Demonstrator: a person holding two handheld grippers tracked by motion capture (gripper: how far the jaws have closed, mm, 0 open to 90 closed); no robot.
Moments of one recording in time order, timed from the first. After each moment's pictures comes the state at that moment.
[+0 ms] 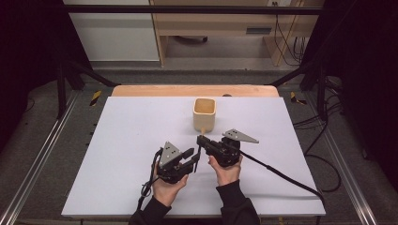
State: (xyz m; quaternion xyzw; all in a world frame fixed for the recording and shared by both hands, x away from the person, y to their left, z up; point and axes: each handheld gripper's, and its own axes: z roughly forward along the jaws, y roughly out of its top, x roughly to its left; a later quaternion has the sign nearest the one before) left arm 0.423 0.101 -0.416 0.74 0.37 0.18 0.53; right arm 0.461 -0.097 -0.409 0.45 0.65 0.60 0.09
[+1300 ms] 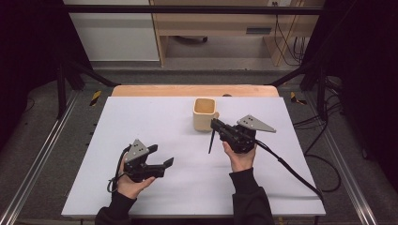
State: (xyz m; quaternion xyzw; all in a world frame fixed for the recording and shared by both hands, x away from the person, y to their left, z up) left arm 0.436 0.195 -0.421 0.77 0.36 0.19 0.49; right arm 0.478 -0.133 -0.371 0.39 0.65 0.62 0.18
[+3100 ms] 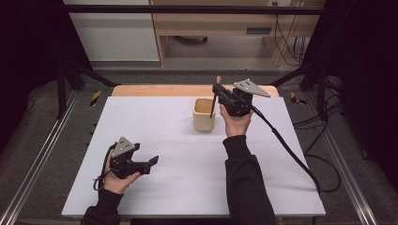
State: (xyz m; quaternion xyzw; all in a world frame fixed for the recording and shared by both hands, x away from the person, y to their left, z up) left arm 0.448 0.231 -0.428 0.77 0.40 0.20 0.45; right arm 0.556 -0.122 -0.322 0.41 0.62 0.61 0.27
